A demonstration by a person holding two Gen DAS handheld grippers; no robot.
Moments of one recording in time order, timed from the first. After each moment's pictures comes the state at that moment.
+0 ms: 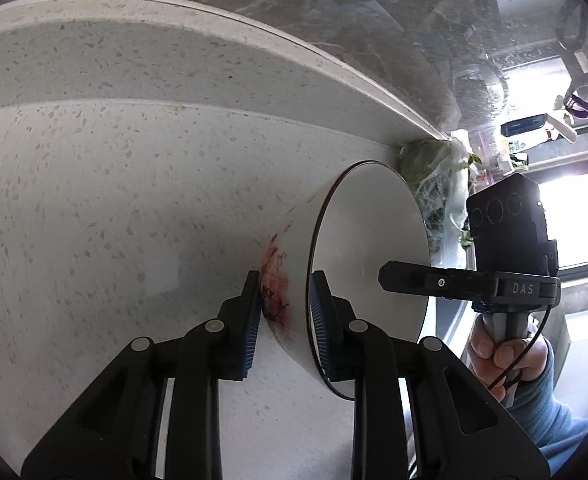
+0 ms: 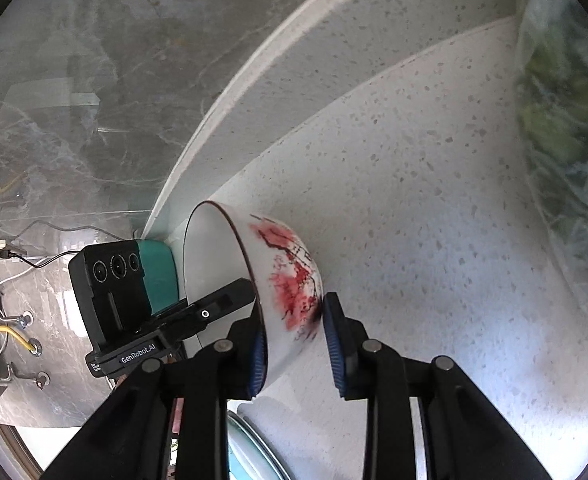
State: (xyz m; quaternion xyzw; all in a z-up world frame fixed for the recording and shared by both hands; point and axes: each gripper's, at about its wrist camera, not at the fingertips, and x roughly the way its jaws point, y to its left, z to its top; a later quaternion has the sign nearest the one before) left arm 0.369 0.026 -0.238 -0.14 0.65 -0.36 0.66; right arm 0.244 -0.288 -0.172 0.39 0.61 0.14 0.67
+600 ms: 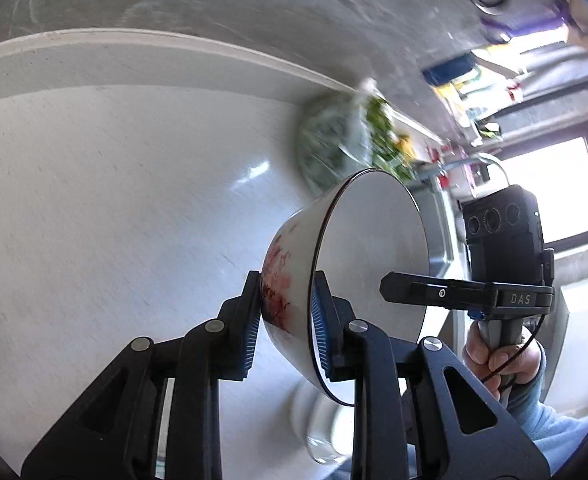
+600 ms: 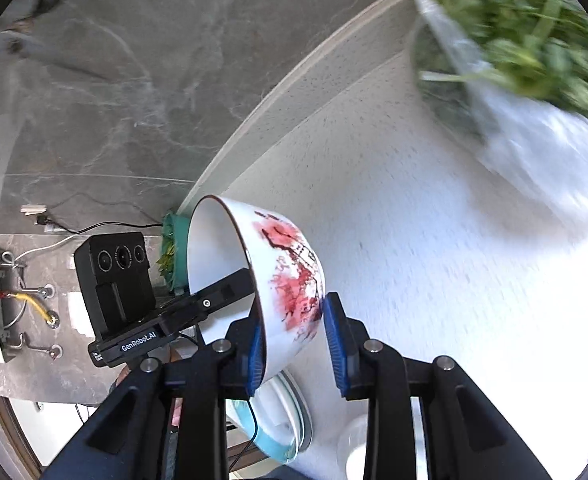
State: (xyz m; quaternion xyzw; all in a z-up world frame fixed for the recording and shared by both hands) left arm 0.262 -0.006 -0.148 -0.13 0.62 -0.40 0.66; right arm 0.135 -0.301 -0.097 0.40 0.57 0.15 0.70
